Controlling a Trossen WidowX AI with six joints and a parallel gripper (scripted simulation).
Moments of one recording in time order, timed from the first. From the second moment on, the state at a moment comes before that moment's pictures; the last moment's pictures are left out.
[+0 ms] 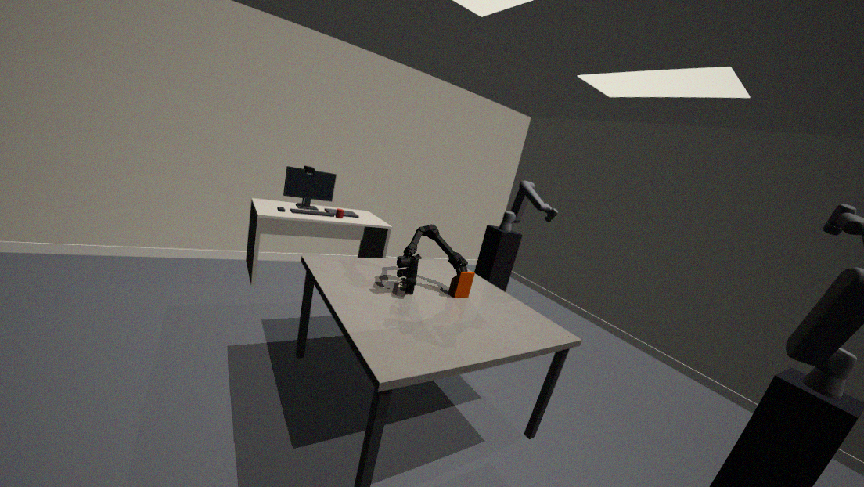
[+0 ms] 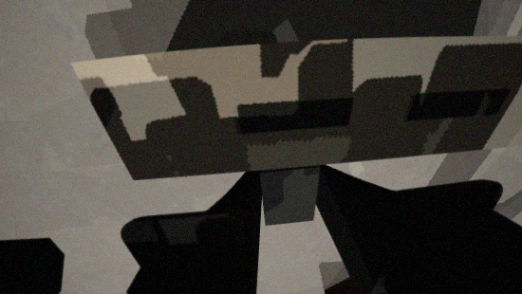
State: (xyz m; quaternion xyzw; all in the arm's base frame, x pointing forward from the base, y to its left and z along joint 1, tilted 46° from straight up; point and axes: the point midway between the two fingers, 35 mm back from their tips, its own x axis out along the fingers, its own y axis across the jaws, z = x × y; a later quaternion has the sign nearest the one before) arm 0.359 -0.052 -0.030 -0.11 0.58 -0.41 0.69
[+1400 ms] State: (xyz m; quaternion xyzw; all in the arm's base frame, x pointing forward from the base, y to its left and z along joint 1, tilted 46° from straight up) arm 0.358 -0.051 -0.031 -0.11 0.58 -0.41 0.70
